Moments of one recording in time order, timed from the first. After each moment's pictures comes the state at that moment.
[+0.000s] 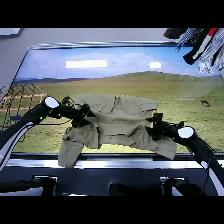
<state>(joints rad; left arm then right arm) -0.25 -1.47 1.04 0.76 -0.98 -1.97 0.06 -0.98 0.48 -0.68 0.54 2.32</state>
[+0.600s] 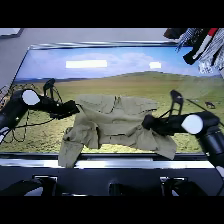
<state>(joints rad) -0.22 -1.23 1.10 1.21 -1.12 -1.86 0.31 -0.86 0.87 -1.33 1.17 2.06</state>
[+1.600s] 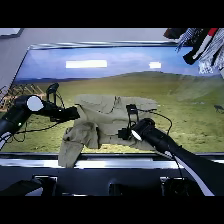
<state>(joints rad) -0.27 -1.20 1.04 1.27 -1.11 -1.86 0.71 -1.26 0.84 -1.67 0.88 2.22</state>
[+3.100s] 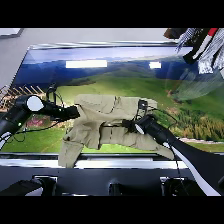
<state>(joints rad) -0.27 -1.20 1.04 1.27 -1.08 -1.86 0.60 -1.35 0.85 -1.70 0.71 2.48</state>
